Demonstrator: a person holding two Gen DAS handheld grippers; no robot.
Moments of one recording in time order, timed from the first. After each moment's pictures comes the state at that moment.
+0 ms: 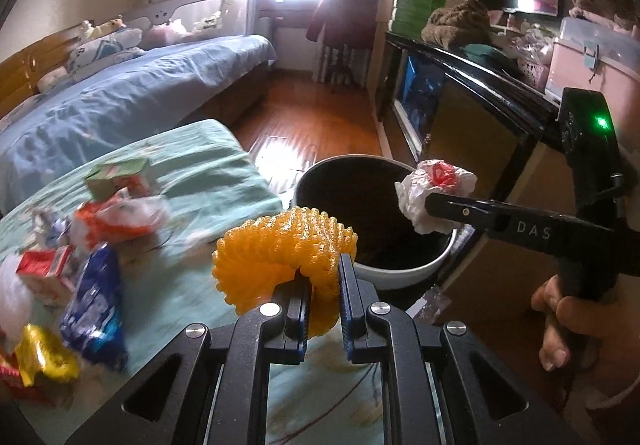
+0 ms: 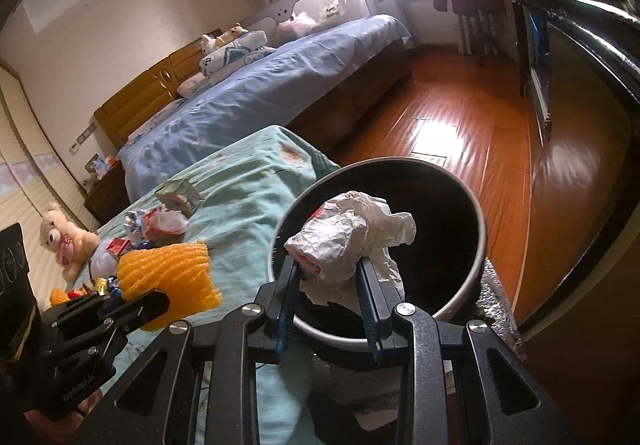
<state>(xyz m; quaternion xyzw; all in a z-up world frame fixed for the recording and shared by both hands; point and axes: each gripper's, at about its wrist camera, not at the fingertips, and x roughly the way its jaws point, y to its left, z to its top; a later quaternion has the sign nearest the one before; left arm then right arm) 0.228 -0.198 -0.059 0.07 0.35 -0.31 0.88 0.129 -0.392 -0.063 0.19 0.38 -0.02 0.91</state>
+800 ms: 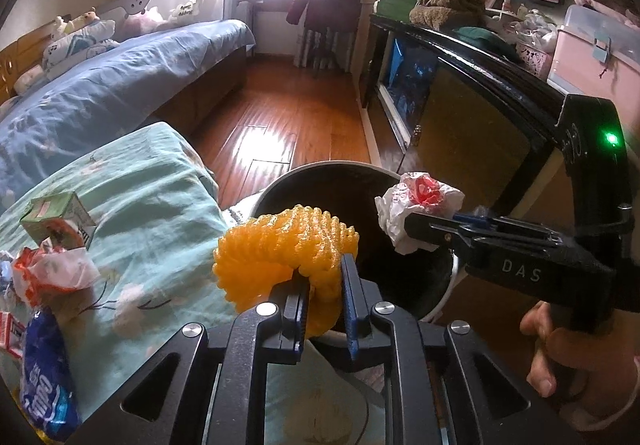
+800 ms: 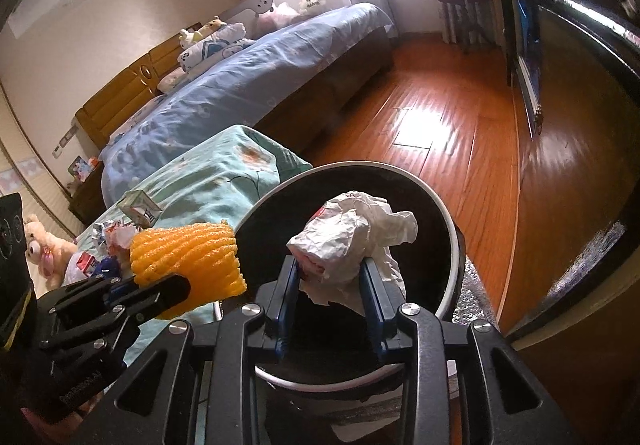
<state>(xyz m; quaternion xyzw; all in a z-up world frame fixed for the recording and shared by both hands) 0.283 -0.265 -0.083 0.08 0.38 -0.34 0.86 0.157 -0.428 -0.081 0.19 0.40 -0.04 0.89</state>
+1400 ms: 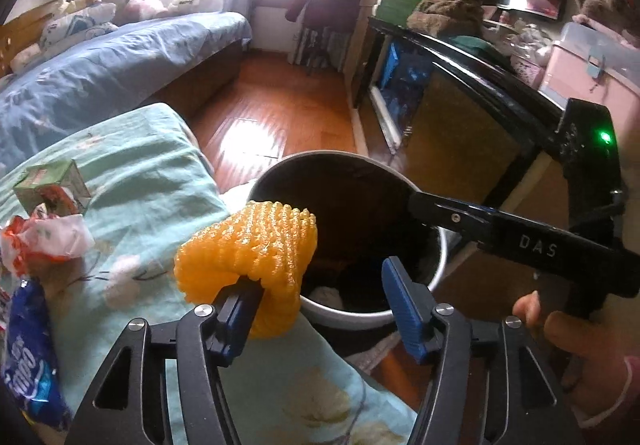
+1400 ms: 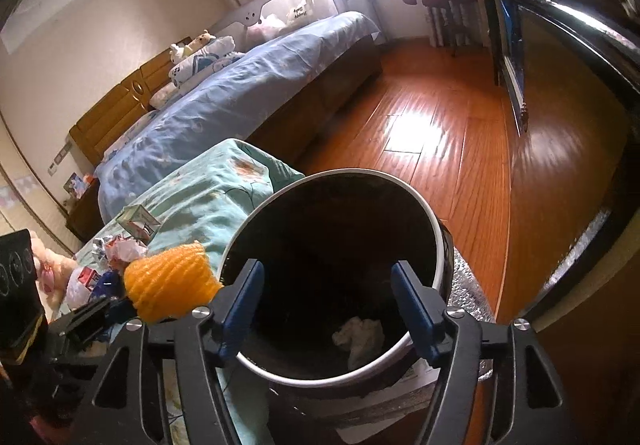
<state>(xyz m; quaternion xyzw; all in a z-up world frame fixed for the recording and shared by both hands) 0.271 -0.242 -0.093 0.05 0.39 -0.36 0.85 0.144 -0.431 -0.074 0.21 0.38 -0.06 0.90</state>
